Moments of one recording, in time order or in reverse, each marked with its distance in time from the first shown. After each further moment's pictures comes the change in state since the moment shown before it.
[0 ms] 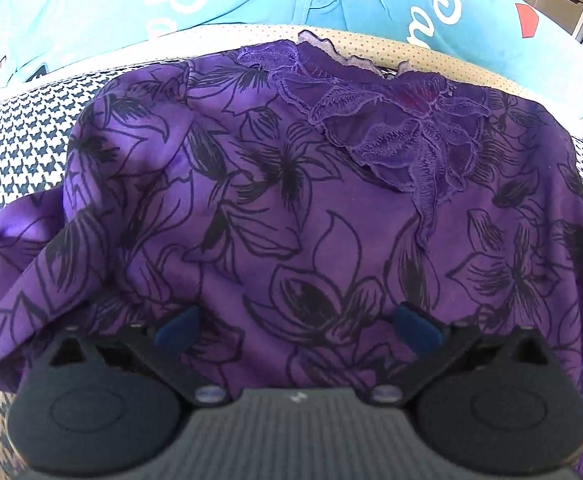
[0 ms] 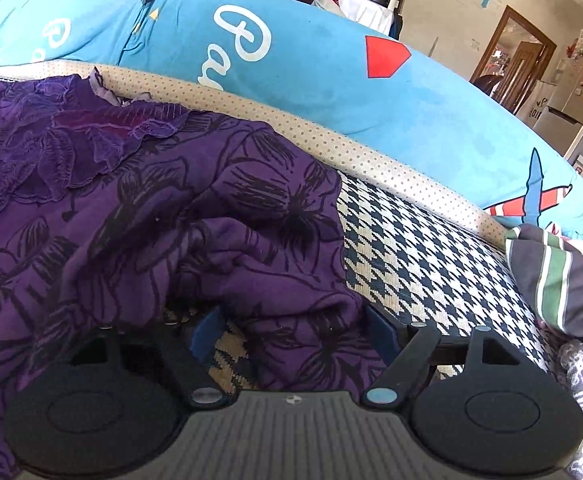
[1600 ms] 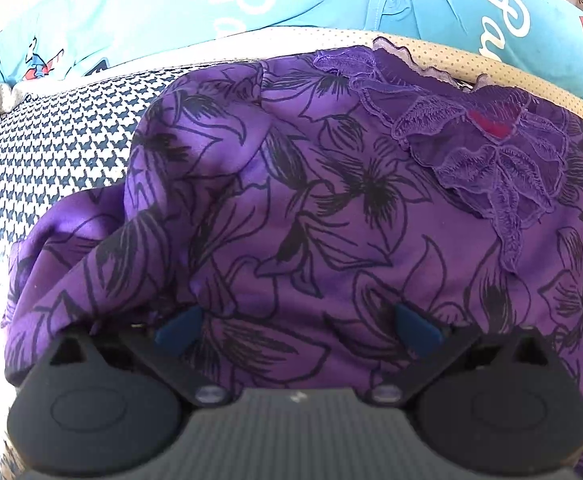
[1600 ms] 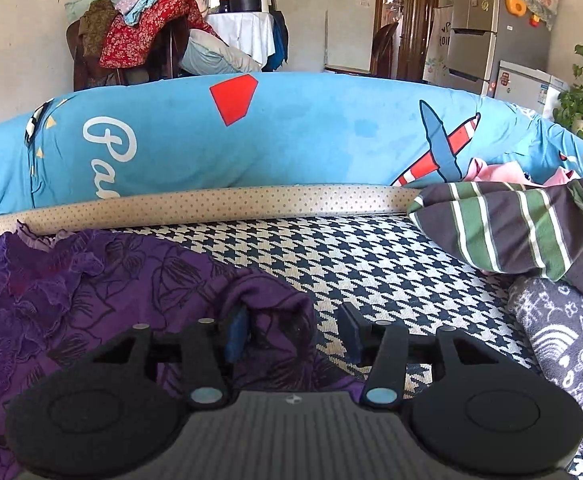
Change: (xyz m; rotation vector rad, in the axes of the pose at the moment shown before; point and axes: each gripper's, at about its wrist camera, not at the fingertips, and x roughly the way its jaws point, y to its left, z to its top) left arm 0.011 0.015 0.006 -0.073 -0.020 0.189; right arm -0.041 -0.088 0.019 0.439 -0.025 -0.025
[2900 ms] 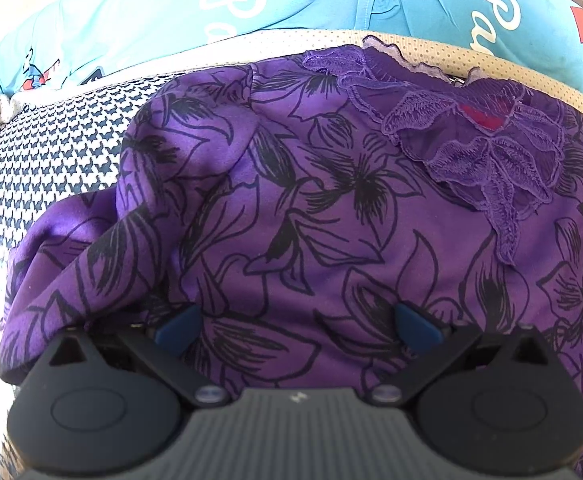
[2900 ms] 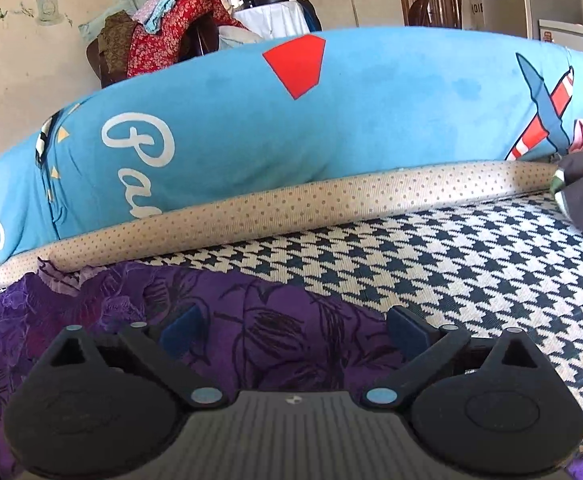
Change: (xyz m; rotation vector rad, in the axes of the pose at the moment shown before) left arm 0.001 -0.008 -0.005 0.026 -0.019 0.009; right arm 0.105 0.048 0.010 0.119 0.022 0.218
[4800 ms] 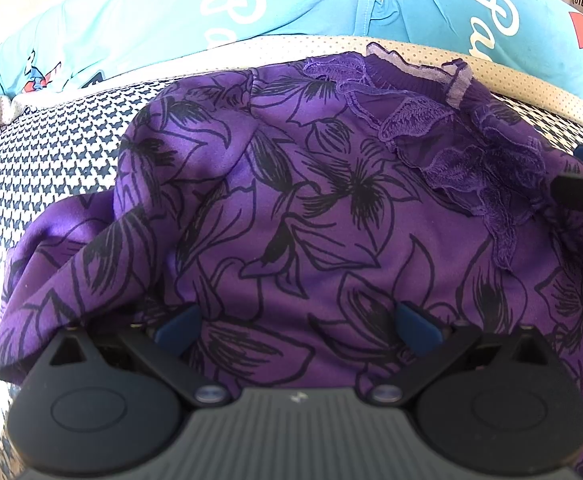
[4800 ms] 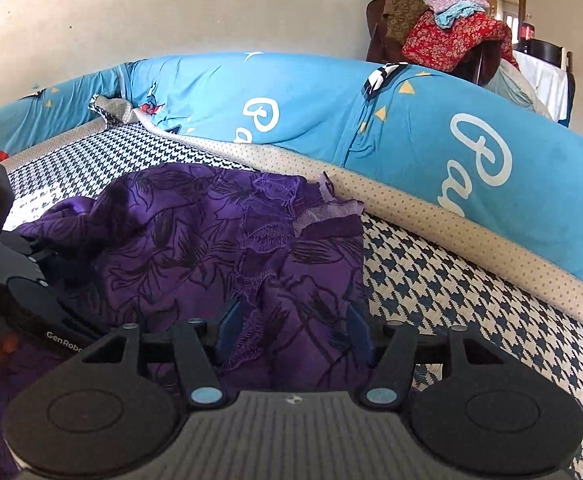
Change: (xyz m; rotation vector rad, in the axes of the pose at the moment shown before) left arm 0.000 -0.002 0.000 -0.015 -0.024 0.000; right arm -0.062 0.129 -0.042 -0.626 0.026 0.465
